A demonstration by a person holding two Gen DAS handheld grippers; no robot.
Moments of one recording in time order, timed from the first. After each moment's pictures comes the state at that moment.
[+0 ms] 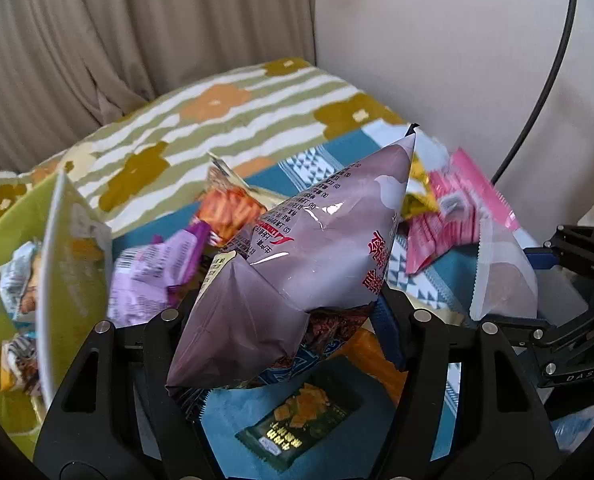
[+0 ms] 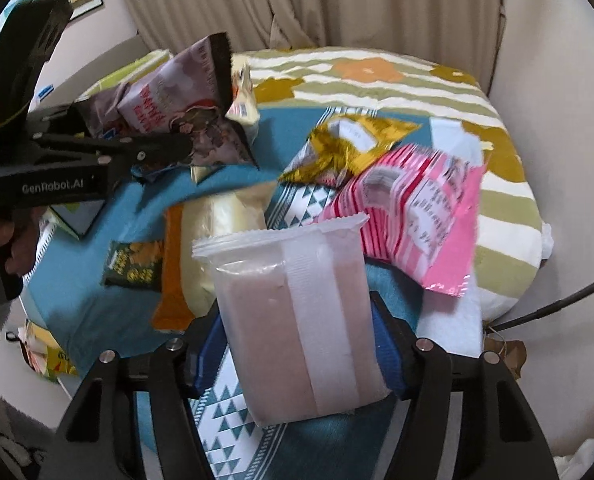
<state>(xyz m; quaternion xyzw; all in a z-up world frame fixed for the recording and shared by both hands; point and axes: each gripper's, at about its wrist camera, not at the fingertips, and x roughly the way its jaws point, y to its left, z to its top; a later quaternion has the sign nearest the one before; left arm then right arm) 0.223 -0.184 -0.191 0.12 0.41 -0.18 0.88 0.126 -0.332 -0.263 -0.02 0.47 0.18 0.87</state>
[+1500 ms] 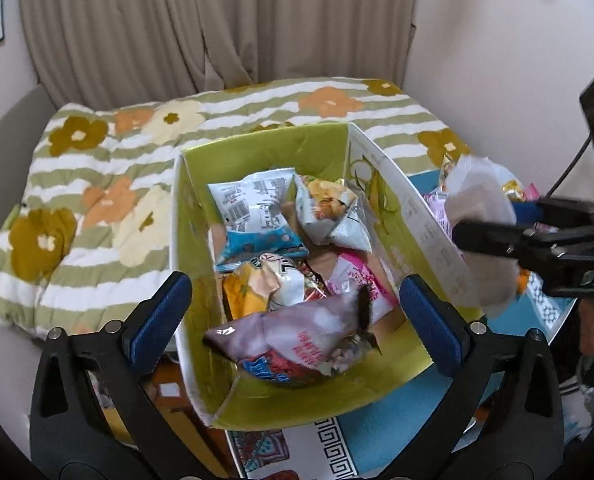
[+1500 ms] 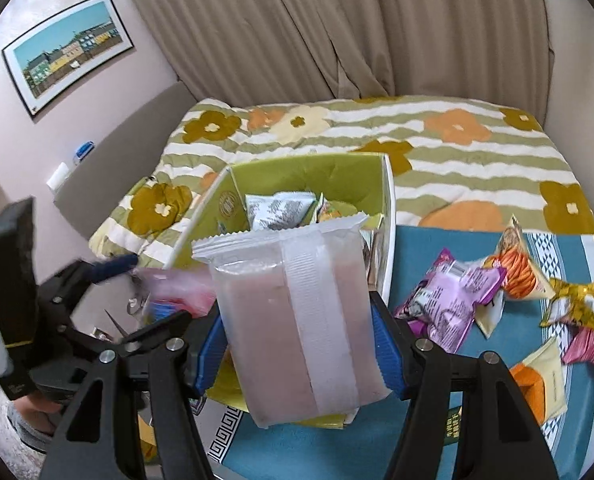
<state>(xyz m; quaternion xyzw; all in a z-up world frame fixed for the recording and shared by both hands) 0.190 0.173 -0.110 0.03 0.42 -0.11 0.90 0.179 -0.015 -0.139 0.06 0.44 0.21 0.87</state>
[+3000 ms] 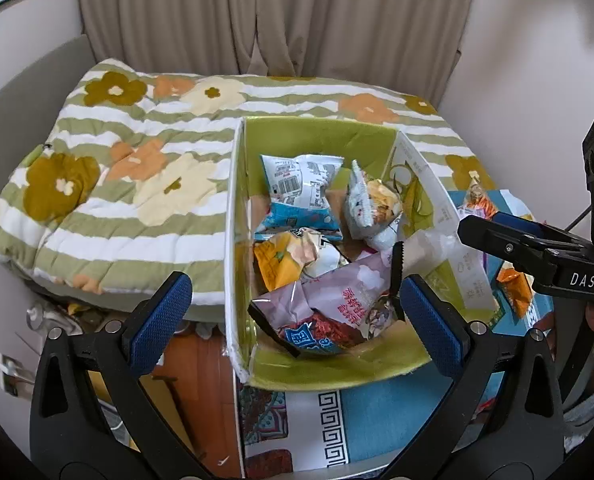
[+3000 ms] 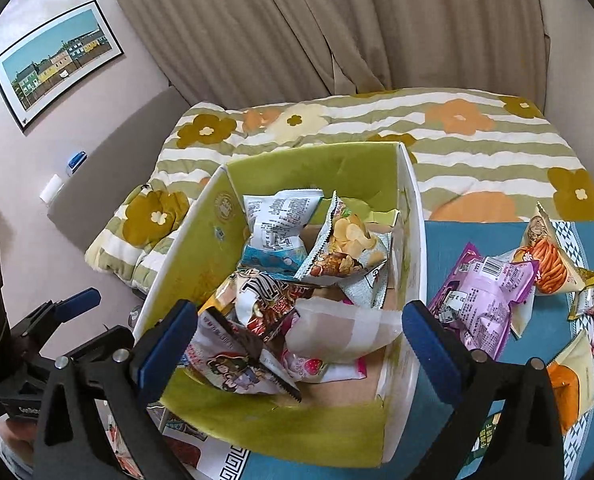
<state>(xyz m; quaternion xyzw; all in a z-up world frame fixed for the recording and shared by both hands) 0.168 0.219 -0.112 -0.04 0.43 -0.05 0.90 0.189 0.011 -0.152 0.08 0.43 0.20 0.88</state>
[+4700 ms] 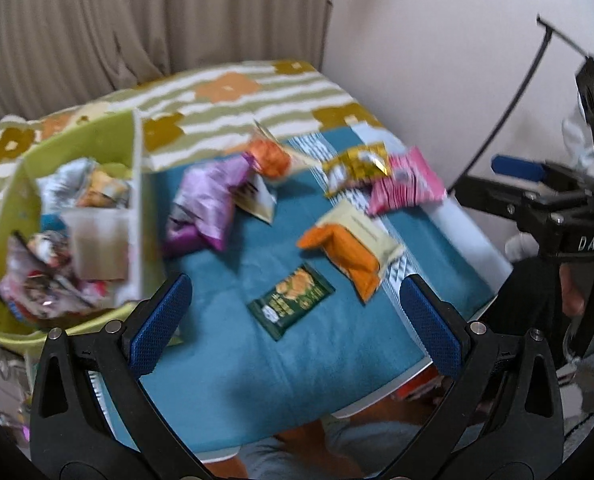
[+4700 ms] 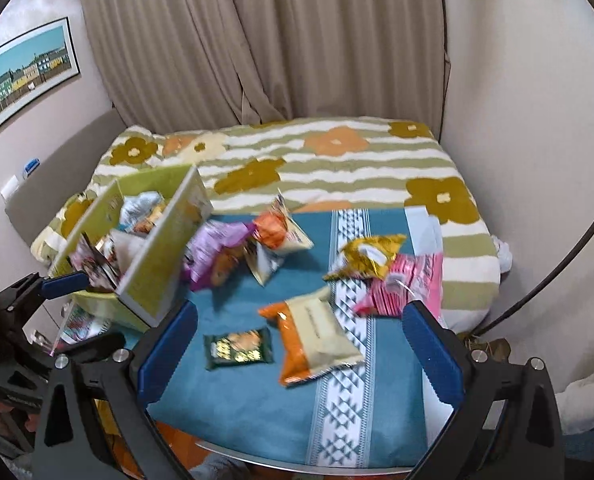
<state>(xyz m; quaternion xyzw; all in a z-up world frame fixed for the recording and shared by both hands) 0.114 -0.104 -0.153 0.04 0.44 -0.20 0.87 0.086 -0.273 -0.138 0.03 0.40 0.10 0.91</state>
